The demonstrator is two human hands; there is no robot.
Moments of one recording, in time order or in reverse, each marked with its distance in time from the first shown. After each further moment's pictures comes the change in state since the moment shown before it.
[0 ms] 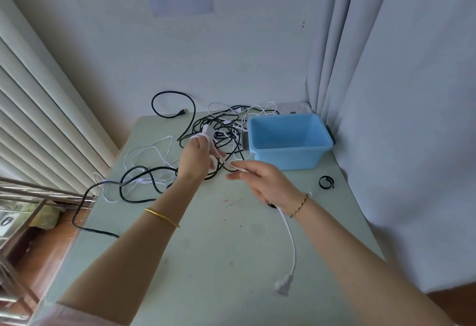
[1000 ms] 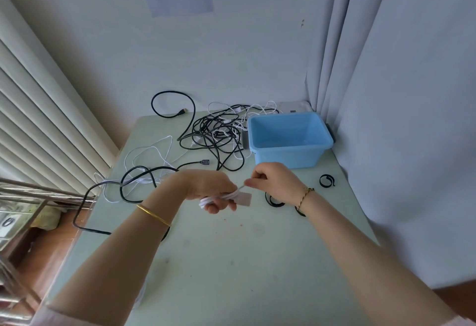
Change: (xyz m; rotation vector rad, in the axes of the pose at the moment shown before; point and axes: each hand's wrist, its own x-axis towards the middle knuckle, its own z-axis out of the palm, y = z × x) left_hand -0.025 0.015 -0.009 0.416 -1.025 -0.360; right_hand 0.011 0.012 -0.020 -0.608 0.042 0.054
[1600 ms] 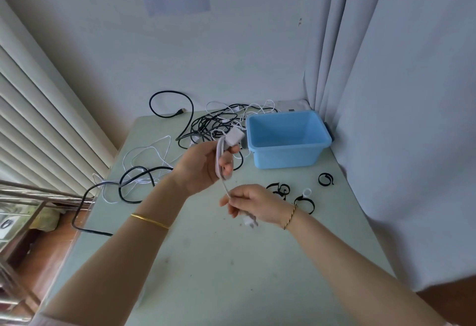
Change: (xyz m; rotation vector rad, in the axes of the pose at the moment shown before) left_hand 0.006 0.000 -0.010 -1.004 0.140 0.558; right_hand -0.021 -0.017 0.038 0.520 -0.303 0.031
